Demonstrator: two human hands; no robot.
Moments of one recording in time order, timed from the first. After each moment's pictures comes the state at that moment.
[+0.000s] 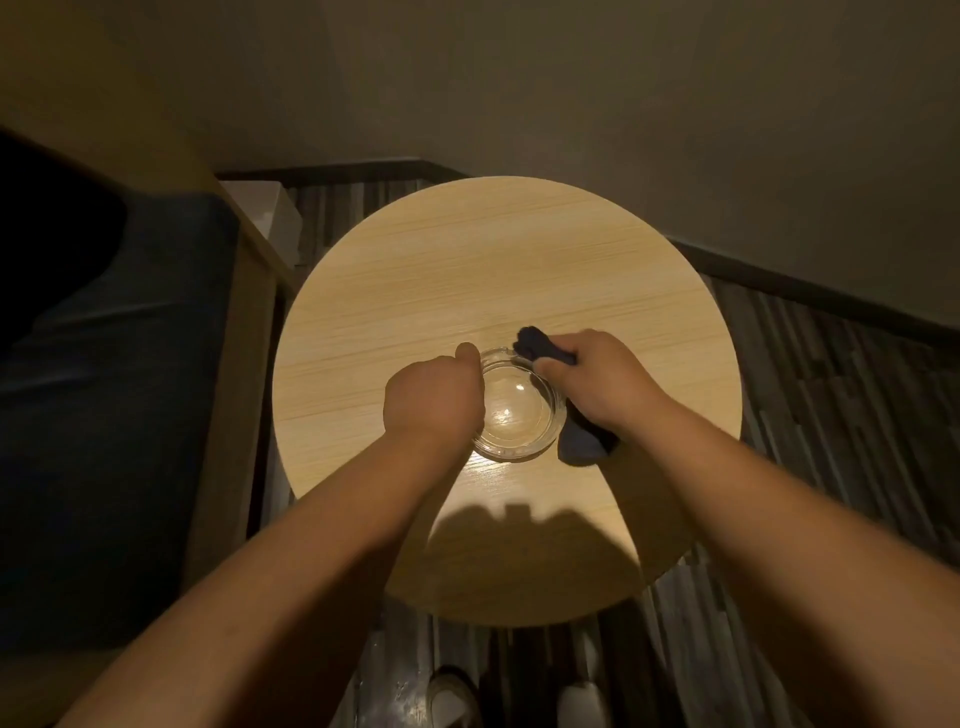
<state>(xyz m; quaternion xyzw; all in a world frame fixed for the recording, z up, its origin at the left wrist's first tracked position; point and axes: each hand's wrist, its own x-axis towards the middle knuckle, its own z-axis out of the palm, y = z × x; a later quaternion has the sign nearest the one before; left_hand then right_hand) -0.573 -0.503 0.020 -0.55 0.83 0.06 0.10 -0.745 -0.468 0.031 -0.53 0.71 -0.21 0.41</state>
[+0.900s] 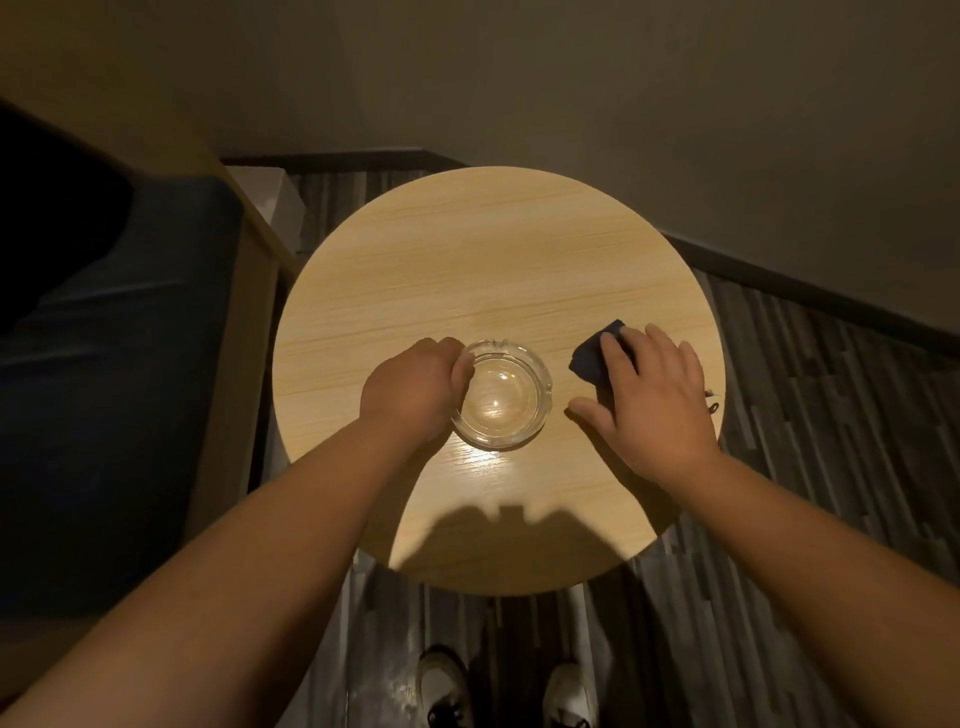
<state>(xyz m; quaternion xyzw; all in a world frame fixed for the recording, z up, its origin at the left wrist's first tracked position) -0.549 -0.496 0.010 -0.55 0.82 0.19 0.00 -0.781 -0.401 0.011 -0.67 0.74 0.00 0.03</state>
